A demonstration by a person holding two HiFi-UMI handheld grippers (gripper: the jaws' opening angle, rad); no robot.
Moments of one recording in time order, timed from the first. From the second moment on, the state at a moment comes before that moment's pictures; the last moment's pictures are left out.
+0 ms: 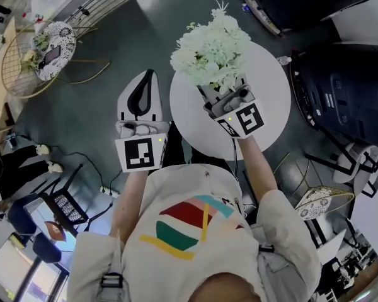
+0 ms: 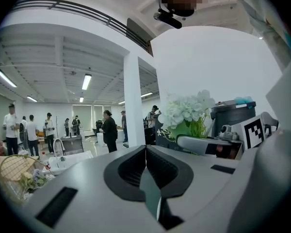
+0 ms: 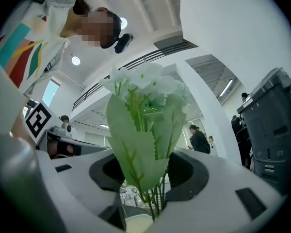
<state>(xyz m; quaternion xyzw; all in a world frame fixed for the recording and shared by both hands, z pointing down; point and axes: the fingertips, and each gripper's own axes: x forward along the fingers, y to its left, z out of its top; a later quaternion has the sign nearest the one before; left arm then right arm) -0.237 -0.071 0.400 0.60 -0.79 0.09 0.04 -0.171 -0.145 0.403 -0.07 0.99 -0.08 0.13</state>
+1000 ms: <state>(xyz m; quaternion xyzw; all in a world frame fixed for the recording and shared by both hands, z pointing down) -0.215 -0.091 0.430 0.63 -0.76 0.12 0.06 -0.164 -0.121 0.489 -0.05 1.00 0.02 -0.02</state>
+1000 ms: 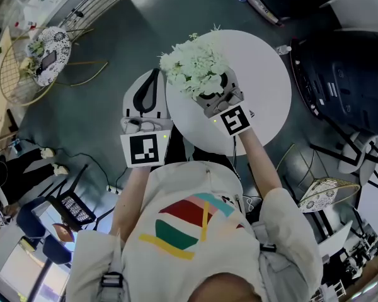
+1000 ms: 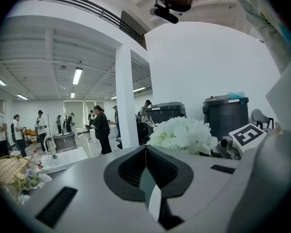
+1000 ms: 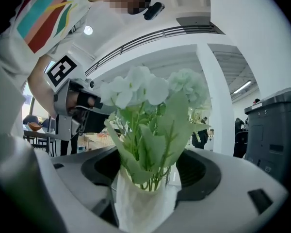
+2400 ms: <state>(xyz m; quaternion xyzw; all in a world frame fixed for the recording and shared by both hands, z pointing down) -0.214 -0.070 0.423 0.64 -0.76 0.10 0.06 -0.084 -0.087 0.566 -0.11 0.97 -0.08 -0.21</state>
